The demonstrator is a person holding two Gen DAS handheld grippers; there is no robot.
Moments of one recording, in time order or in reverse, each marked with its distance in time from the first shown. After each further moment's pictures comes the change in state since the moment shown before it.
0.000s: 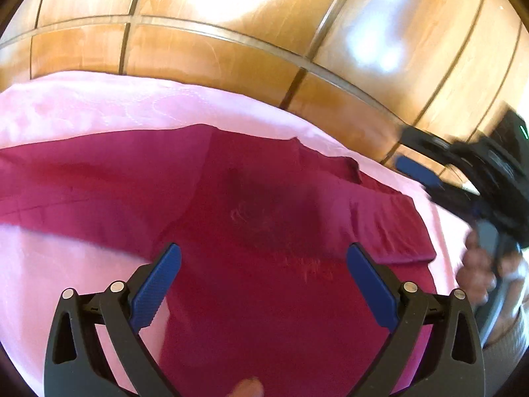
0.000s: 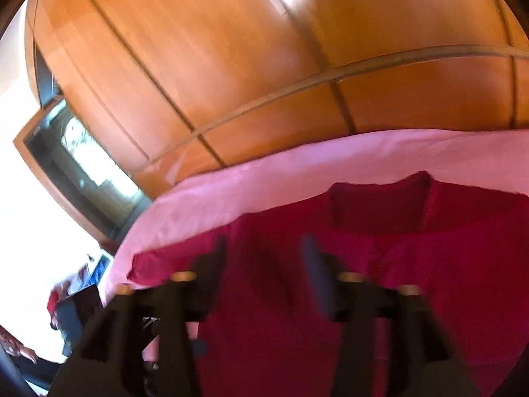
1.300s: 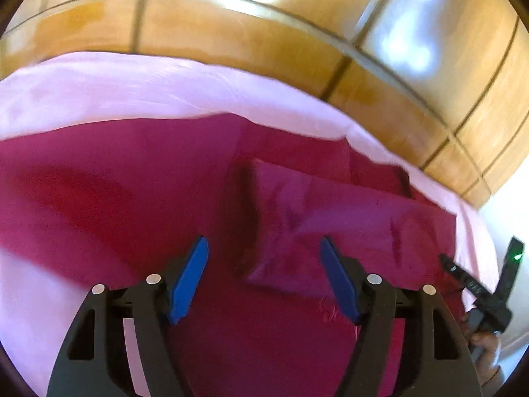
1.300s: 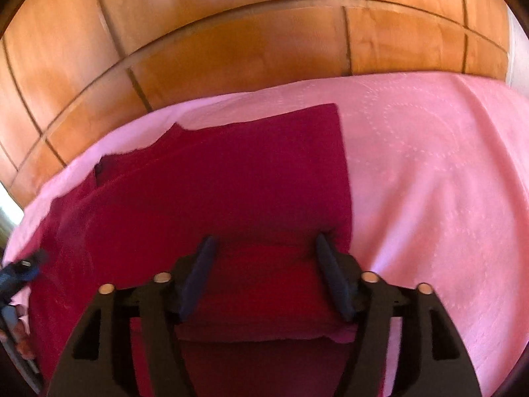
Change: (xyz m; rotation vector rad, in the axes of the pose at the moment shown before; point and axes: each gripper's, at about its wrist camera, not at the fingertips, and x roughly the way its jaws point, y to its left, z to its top) left arm 0.049 0.029 0.017 -0.075 0.013 0.110; right arm -0.025 -0.136 -0.060 0.011 0.008 -0.607
